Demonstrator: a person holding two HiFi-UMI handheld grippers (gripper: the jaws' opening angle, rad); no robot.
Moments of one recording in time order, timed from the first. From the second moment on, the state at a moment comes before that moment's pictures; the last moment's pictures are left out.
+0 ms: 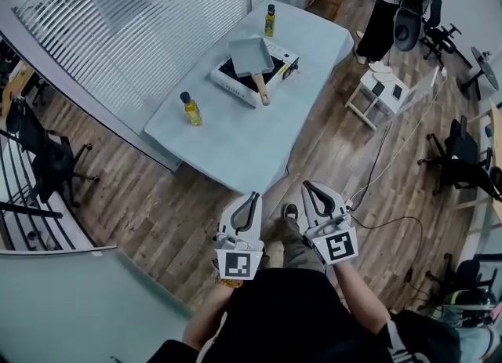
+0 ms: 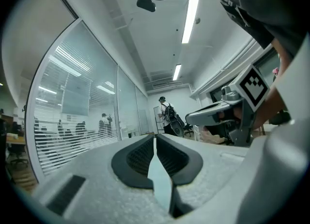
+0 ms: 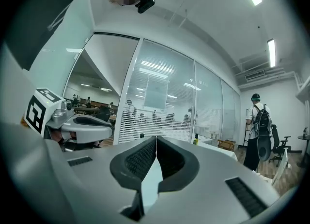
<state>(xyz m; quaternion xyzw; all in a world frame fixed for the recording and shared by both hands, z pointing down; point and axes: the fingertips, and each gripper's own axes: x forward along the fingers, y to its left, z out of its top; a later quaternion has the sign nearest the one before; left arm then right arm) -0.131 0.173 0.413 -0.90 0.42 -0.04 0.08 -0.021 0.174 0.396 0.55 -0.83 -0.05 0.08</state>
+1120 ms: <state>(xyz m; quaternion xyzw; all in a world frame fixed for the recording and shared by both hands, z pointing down) -0.025 -0.097 0.443 -0.82 0.57 -0.10 -0.01 0.103 -0.157 0.428 0.43 -0.90 0.00 0.05</state>
